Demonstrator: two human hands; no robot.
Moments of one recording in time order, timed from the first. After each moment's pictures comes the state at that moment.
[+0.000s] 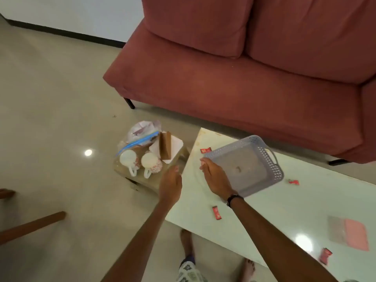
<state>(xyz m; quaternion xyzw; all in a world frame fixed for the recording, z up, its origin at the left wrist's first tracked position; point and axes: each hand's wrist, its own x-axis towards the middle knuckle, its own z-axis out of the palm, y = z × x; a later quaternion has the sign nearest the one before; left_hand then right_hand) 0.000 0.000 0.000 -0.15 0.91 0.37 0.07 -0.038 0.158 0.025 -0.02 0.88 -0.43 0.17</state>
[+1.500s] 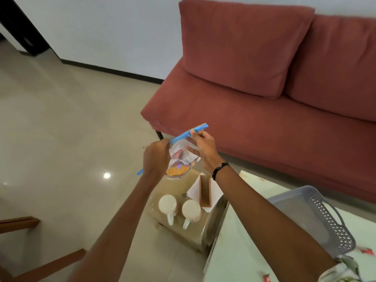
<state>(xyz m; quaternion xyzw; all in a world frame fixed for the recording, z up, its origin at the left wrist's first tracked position) -0.198 -0.222 0.109 -0.08 0.96 0.19 -0.17 -0.248 -0.084 0.111 0.12 0.57 -0.79 0.19</state>
